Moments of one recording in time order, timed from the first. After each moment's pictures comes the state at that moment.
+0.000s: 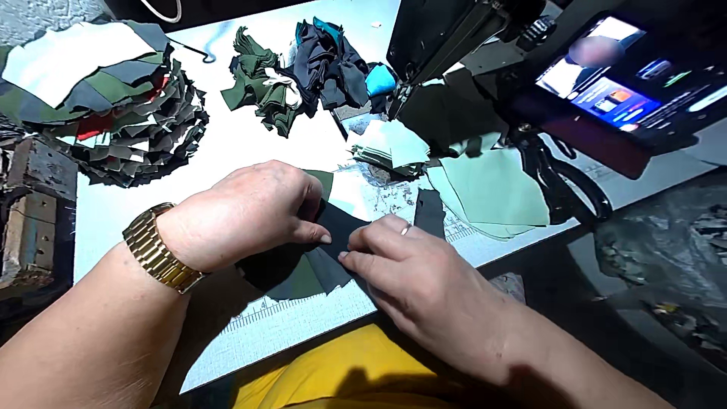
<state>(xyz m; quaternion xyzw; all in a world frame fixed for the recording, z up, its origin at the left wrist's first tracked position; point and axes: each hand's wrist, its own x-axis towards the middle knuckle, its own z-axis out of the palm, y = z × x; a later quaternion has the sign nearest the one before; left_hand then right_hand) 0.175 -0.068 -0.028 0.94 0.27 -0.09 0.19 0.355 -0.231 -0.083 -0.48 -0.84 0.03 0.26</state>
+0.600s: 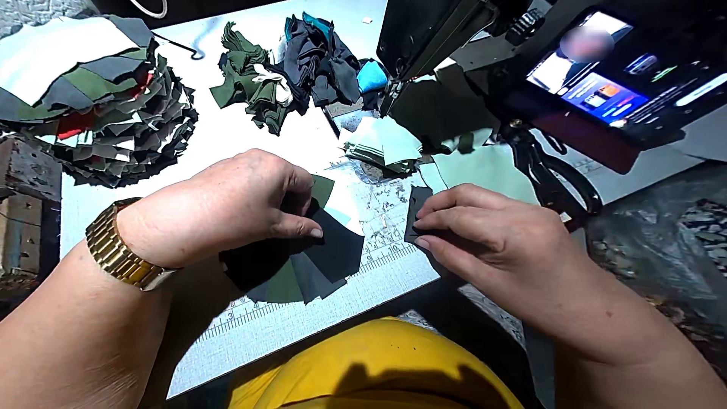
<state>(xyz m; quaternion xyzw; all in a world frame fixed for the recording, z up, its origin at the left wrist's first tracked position) 0.166 -0.060 -0.026 0.95 0.22 -0.03 0.24 0.417 -0.250 -0.071 -0.60 -0.75 0.03 0.28</state>
